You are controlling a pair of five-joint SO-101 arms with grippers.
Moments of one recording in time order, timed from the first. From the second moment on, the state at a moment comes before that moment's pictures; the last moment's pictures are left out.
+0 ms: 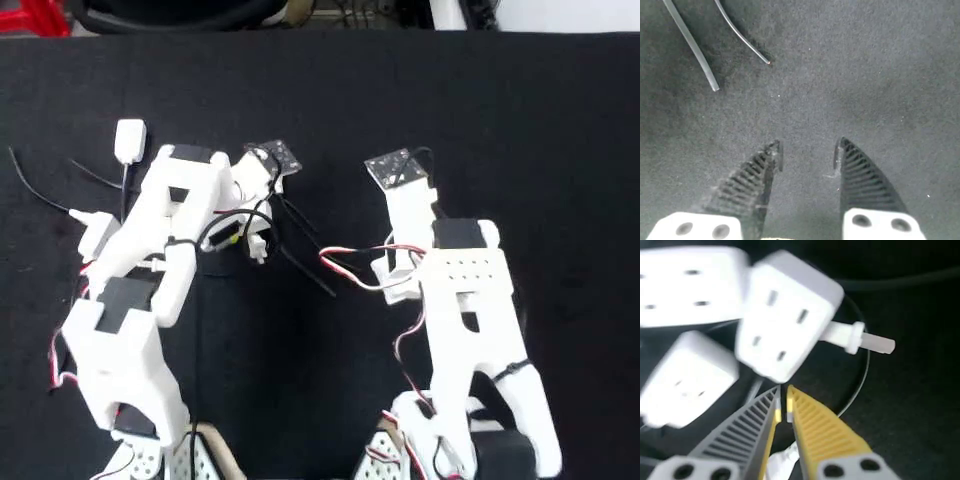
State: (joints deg) left arm 5.0 14.9 5.9 71.9 -45.9; right arm -3.1 -27.8 43.6 73.8 17.2
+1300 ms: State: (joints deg) left arm 4.2 17.4 11.2 47.7 -42.8; right arm -3.1 -27.8 43.6 73.8 17.2
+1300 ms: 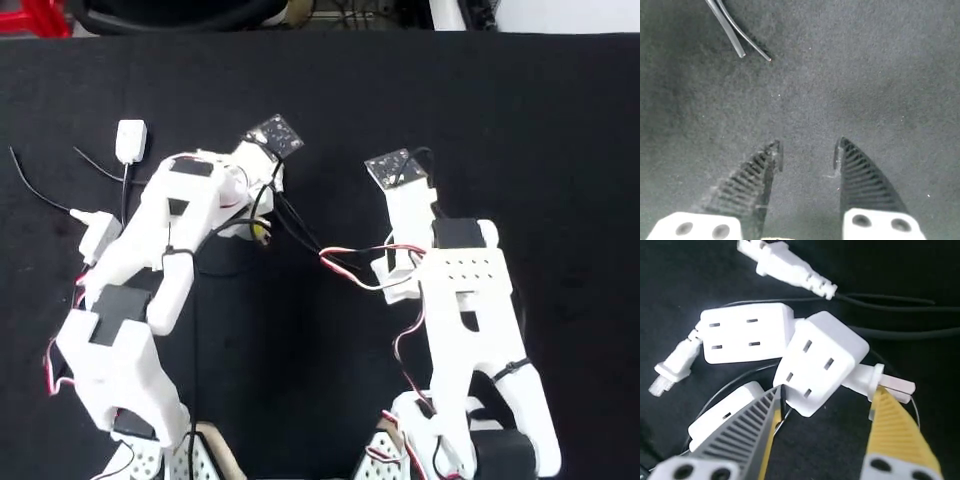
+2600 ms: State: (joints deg) left arm 5.0 18.5 10.7 45.5 -44.1; right arm -3.1 -27.8 43.6 71.3 17.2
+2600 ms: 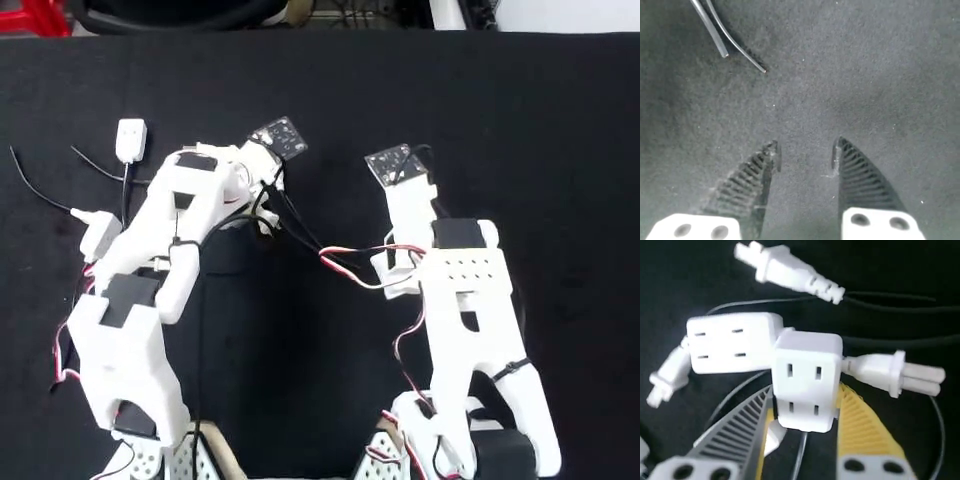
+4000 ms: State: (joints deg) left arm 17.1 -49.6 72.9 45.7 -38.2; right arm -3.0 -26.9 40.8 74.1 13.9
